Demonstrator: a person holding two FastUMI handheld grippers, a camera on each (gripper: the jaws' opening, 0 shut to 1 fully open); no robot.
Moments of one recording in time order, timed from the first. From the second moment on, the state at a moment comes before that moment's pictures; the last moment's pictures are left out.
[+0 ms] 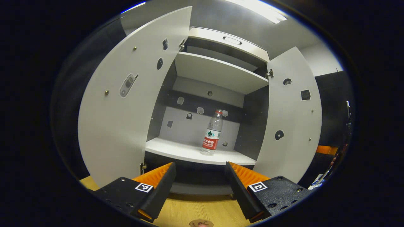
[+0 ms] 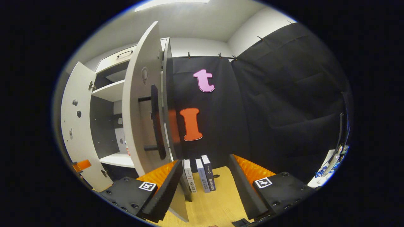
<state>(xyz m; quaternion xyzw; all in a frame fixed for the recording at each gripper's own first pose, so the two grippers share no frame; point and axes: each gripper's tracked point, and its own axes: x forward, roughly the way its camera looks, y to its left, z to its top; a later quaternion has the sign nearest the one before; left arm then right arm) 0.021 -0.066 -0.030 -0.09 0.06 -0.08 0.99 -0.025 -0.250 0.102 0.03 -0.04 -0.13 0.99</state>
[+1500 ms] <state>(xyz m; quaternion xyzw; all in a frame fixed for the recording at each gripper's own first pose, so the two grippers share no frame) -0.007 0.021 -0.011 -0.09 0.03 -0.01 0.99 0.056 -0.088 0.128 -0.01 -0.03 0.02 1.00</state>
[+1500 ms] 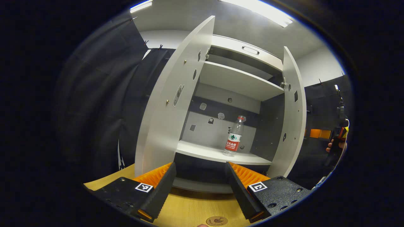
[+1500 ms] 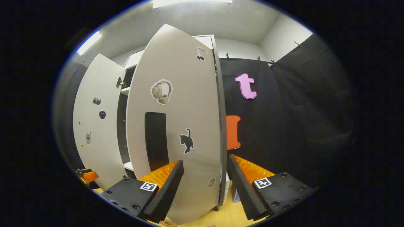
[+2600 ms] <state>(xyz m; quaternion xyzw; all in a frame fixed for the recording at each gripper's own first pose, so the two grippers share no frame) 0.034 0.206 0.099 0.00 -0.01 0.16 0.99 0.023 -0.114 0.080 0.00 -0.01 -0.02 1.00</state>
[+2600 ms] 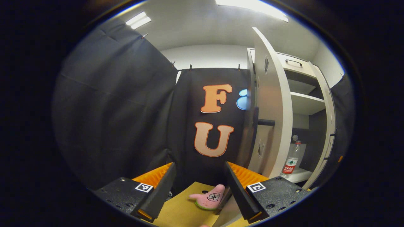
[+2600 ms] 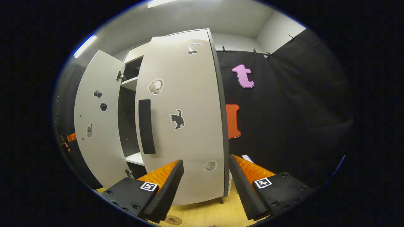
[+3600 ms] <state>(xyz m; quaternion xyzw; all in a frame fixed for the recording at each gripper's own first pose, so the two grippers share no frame) 0.102 -0.013 0.086 -0.03 0.01 -0.10 0.99 -0.027 -0.175 0.076 0.01 -0.01 -0.09 1.00</state>
